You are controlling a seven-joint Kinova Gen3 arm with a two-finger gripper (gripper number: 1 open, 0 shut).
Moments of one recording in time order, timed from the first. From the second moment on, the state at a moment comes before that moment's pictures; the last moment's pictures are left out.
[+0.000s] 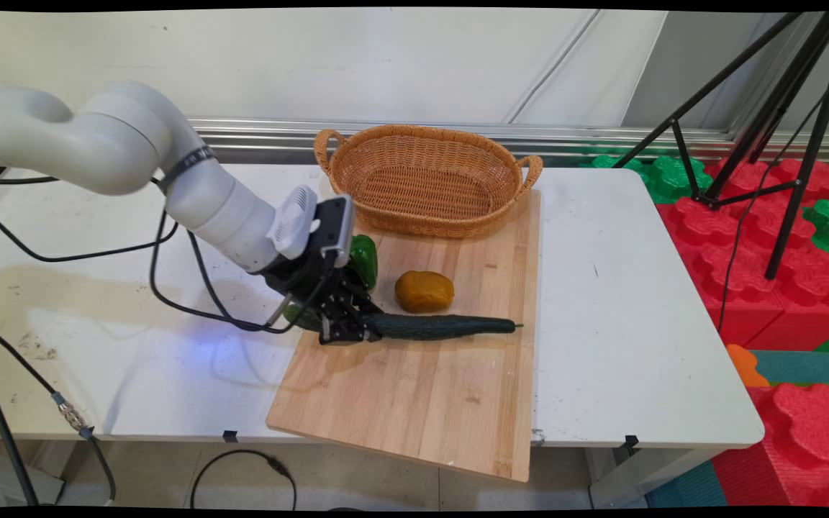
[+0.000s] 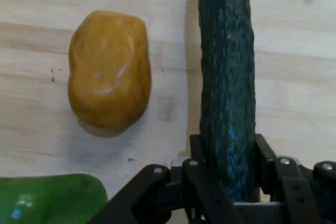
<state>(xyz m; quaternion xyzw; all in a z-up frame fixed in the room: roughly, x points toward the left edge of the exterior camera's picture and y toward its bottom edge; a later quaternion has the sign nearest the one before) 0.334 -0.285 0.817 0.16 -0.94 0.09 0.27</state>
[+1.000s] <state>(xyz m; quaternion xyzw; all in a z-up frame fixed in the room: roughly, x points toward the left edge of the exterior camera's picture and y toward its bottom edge) 0.394 -0.284 0.933 0.16 -0.91 0.12 0.36</state>
